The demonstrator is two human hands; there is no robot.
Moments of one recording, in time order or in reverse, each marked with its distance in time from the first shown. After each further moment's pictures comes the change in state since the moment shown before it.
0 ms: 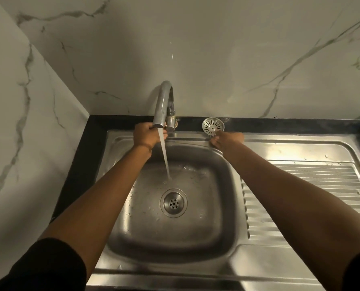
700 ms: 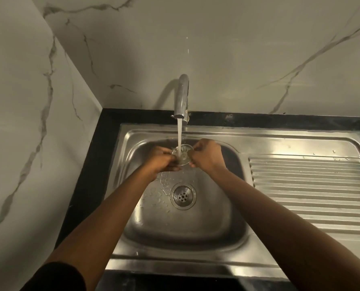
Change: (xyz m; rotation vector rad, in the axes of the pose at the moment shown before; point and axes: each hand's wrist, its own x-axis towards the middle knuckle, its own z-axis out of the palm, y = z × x) left_hand -0.055 -0.057 -0.039 0.128 -0.359 -0.255; right_hand -0.114 0.073 0.041 -0.766 -0.243 -0.486
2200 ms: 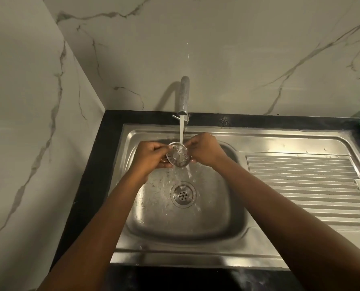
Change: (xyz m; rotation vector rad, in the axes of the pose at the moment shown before) left_hand -0.074 0.018 -0.019 -0.052 0.145 0.301; right_hand -0.028 -0.046 -0.023 -0.249 -0.164 -0.173
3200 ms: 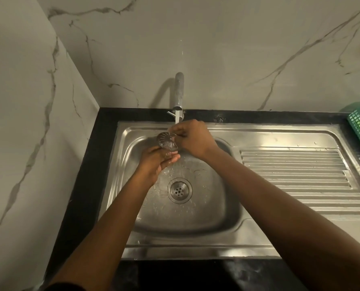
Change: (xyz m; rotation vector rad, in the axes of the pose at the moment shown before) left_hand 0.000 -0.025 0.026 -0.407 -0.044 -0.186; right_hand -0.009 -0.028 -0.002 -0.062 0.131 -0.322
